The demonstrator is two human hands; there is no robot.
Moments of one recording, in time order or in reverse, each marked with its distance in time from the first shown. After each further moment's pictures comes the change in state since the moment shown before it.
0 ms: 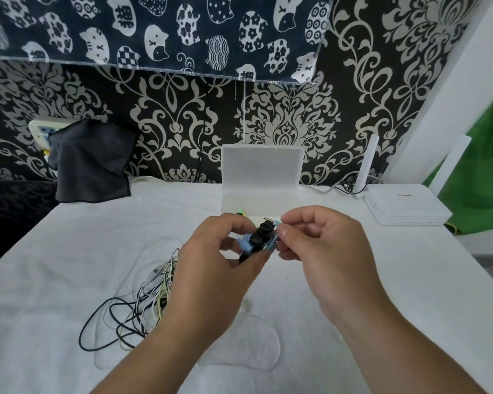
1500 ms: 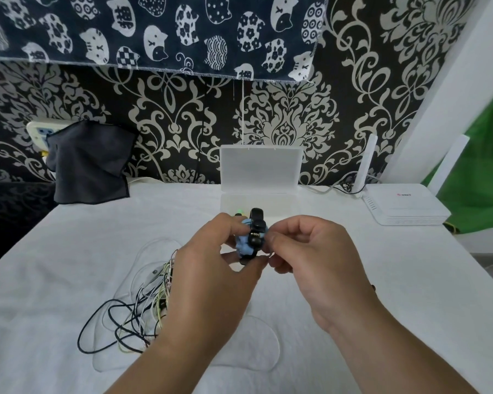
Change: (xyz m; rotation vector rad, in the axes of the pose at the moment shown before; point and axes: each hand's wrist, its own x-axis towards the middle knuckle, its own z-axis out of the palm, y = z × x) left_hand -0.005 -0.001 0.004 0.063 0.063 0.125; right_hand -0.007 -0.005 0.009 -0.017 -0.061 0.107
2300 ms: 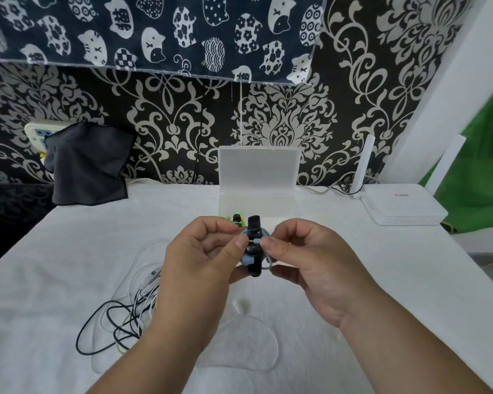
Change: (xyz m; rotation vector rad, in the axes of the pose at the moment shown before) left_hand 0.008 -0.001 -0.002 -0.601 0.023 -0.308; right_hand 0.013 0.015 -0.014 0.232 -0.233 0.184
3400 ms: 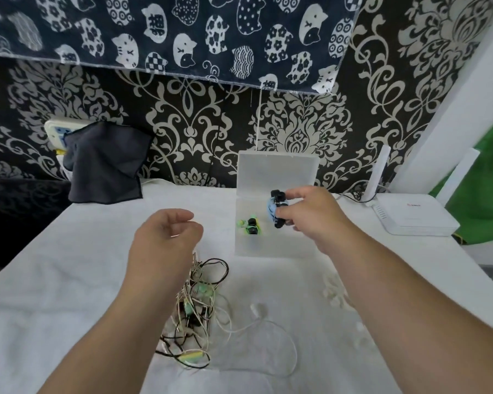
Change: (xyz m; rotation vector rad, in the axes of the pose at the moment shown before) left_hand 0.043 0.010 -0.068 0.357 0.283 -0.101; right_hand 0.102 -0.012 0.007 -0.638 0.268 -0.039
